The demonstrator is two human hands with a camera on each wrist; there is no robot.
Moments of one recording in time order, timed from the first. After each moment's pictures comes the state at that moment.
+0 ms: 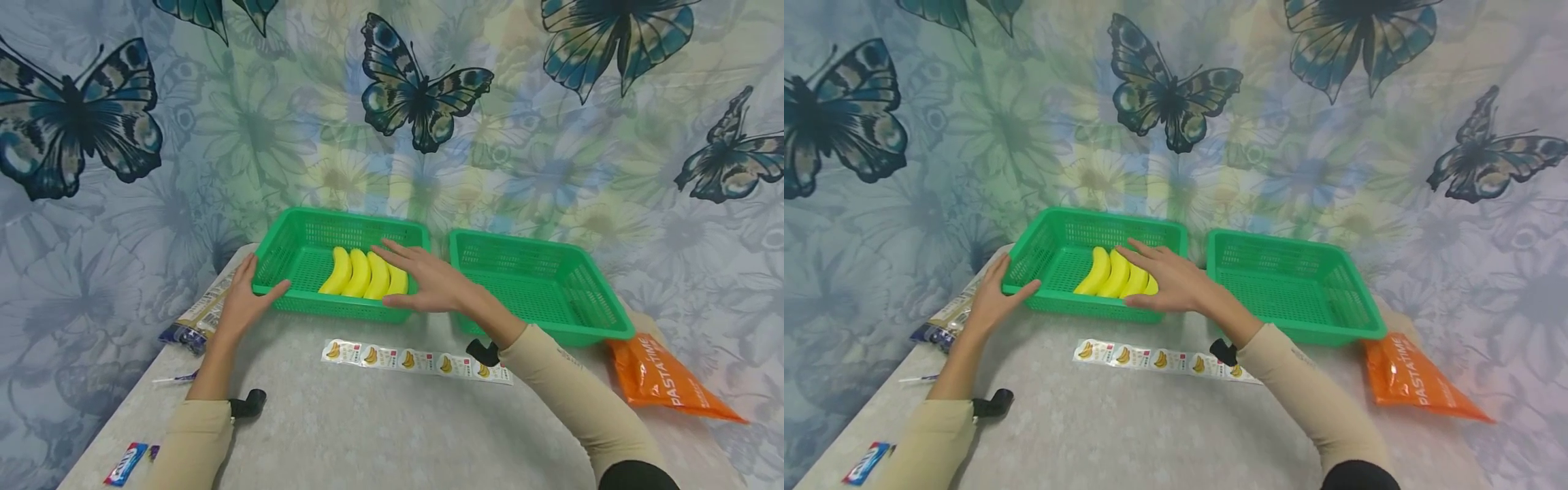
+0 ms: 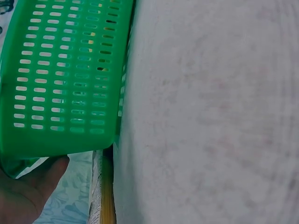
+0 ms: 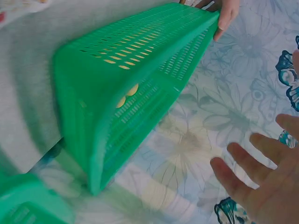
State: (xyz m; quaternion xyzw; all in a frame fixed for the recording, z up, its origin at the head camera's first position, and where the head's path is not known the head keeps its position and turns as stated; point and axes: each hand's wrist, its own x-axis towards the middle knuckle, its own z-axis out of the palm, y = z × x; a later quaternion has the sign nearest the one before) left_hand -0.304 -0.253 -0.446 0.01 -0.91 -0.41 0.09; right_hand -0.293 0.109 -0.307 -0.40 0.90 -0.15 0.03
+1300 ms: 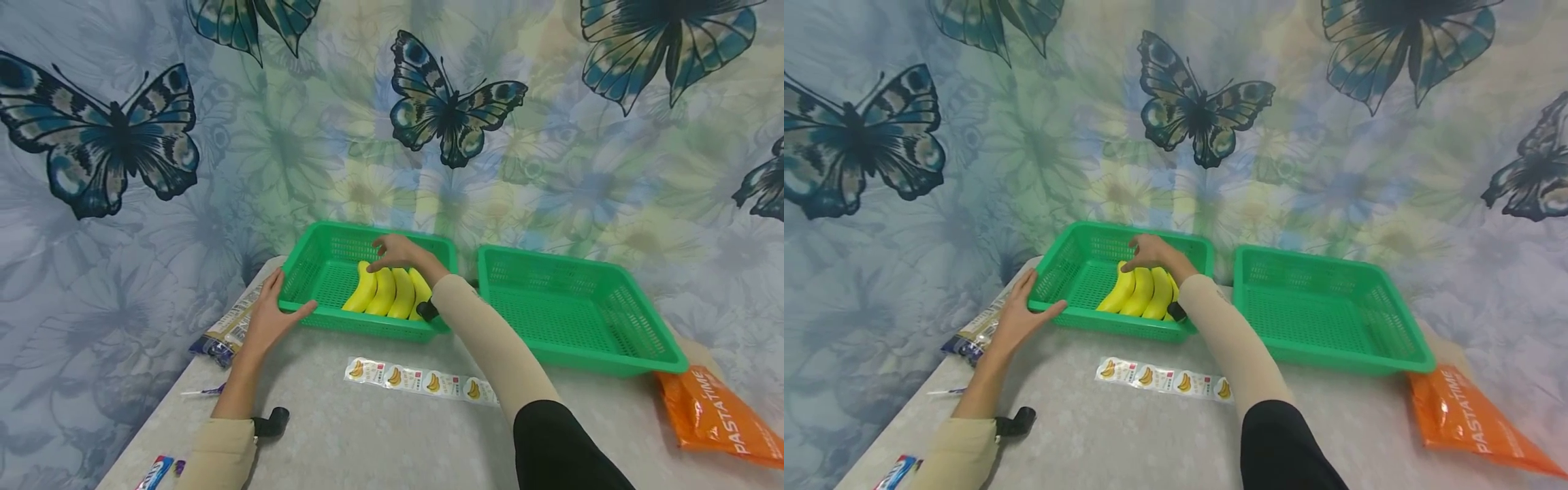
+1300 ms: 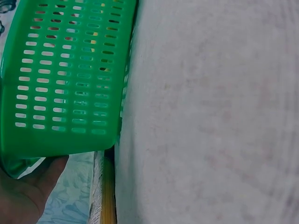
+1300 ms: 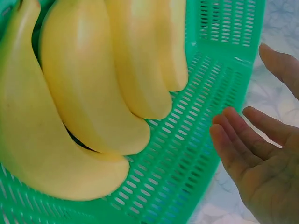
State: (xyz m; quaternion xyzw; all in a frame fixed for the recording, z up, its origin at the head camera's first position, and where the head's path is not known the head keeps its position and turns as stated) left_hand -0.301 -0.255 -0.453 0.01 -0.91 -0.41 0.12; right_hand -0.456 0.007 -0.360 -0.28 0.92 -0.21 0.18
